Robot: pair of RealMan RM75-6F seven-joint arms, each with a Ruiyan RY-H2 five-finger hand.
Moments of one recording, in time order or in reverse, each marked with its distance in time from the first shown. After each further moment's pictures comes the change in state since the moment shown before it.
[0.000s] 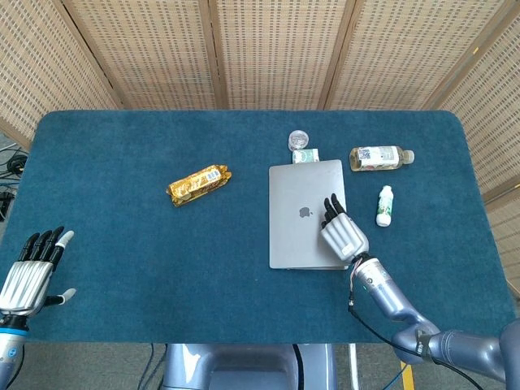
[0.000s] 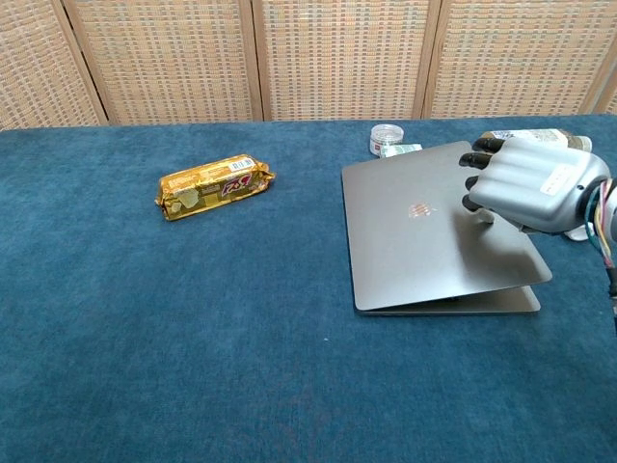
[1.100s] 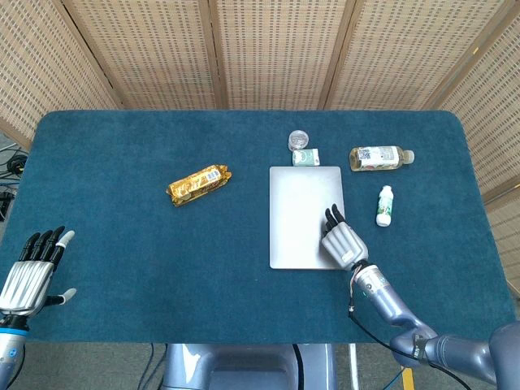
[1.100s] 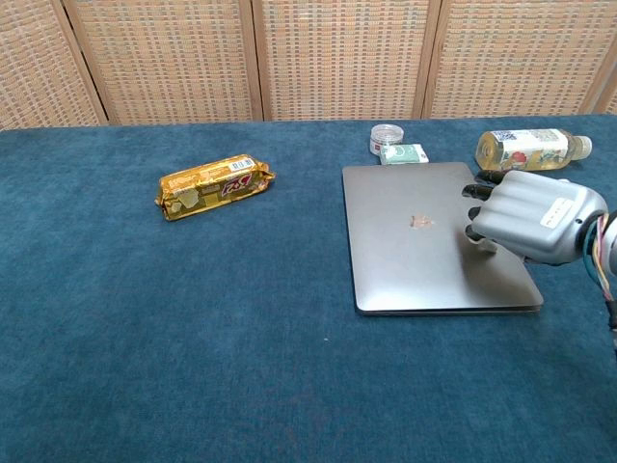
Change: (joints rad) left arm 0.000 0.000 0.000 -0.003 0.003 0.003 0.003; right arm -0.032 -0.060 -0.026 0.079 -0.017 -0.031 0.043
